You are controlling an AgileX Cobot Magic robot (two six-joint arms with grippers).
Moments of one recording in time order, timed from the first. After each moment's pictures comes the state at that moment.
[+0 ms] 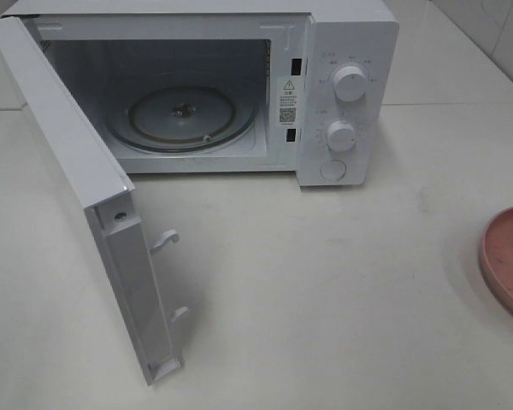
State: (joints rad) left arm 0.08 0.00 -0.50 -0.08 1.04 0.04; right arm 0.17 0.00 -0.51 -0.05 1.04 0.05
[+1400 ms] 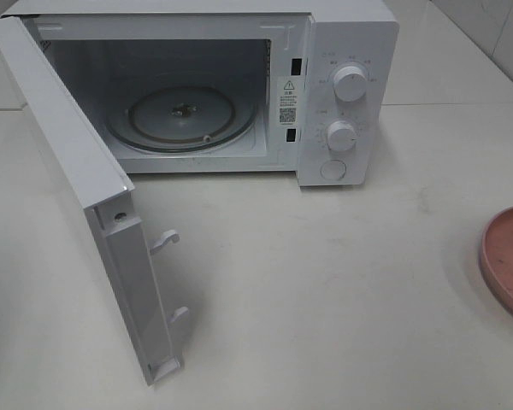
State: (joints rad) left arm 0.08 0.52 -0.36 -0.12 0.30 0.04; right arm 0.17 0.00 -0.51 -0.05 1.04 0.05
